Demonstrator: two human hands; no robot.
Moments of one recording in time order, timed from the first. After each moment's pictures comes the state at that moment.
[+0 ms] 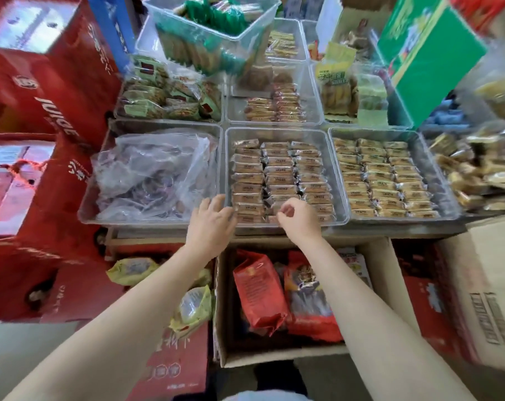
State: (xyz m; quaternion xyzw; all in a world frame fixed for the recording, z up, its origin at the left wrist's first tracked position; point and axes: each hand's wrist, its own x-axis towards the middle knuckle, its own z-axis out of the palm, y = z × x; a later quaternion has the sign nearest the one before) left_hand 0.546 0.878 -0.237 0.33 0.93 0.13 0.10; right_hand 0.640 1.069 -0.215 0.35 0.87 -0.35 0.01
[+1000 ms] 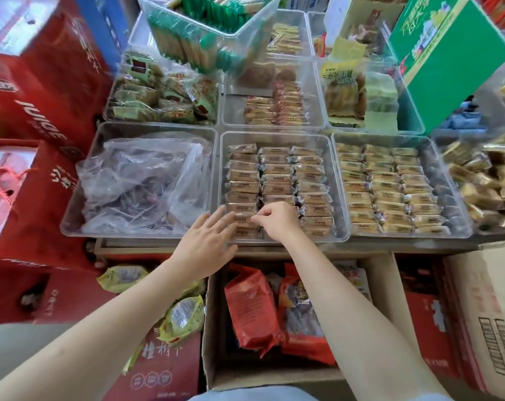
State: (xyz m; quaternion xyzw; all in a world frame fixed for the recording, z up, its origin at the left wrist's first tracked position) left_hand 0.542 0.886 -0.225 0.45 0.88 0.00 0.17; right_hand 0.586 1.083 -0.234 0.30 0.87 -0.38 0.11
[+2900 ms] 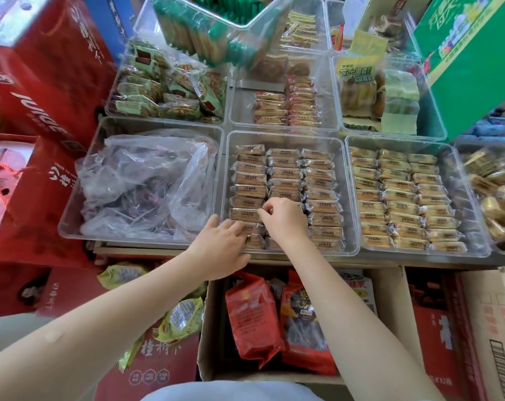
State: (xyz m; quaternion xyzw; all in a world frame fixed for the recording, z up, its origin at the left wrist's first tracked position) left_hand 0.529 0.916 -0.226 0.50 0.84 -0.10 0.17; right_hand 0.563 1.083 -0.225 0.27 0.93 -0.24 0.09
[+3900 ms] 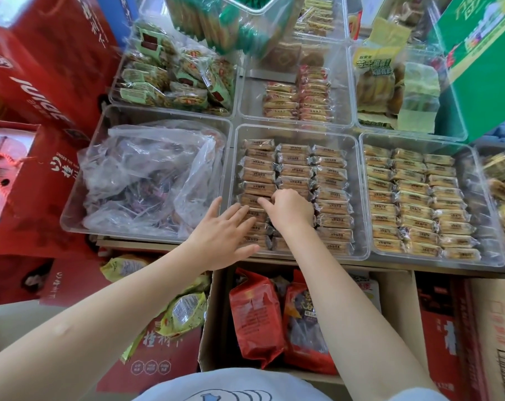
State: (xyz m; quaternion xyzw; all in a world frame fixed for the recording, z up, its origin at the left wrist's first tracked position) left_hand 0.506 0.911 -0.238 0.49 0.85 -0.09 0.17; right_hand 0.533 1.085 -0.233 0.27 0.94 -0.13 0.15
